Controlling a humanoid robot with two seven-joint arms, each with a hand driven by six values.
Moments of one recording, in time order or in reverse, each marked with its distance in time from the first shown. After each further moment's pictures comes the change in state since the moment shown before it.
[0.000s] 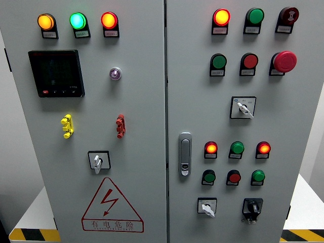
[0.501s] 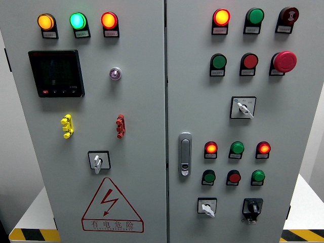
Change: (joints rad) left arm 0.000 0.001 0.000 0.000 -0.005 0.000 0.003; right arm 0.000 0.000 0.000 0.000 0.000 0.000 -0.001
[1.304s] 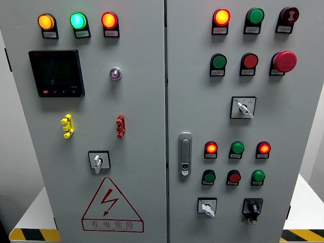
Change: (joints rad) left arm 0.005 -0.013 -0.495 -0.005 0.474 0.000 0.007; right arm 0.000 0.000 0.000 0.000 0.000 0.000 0.000
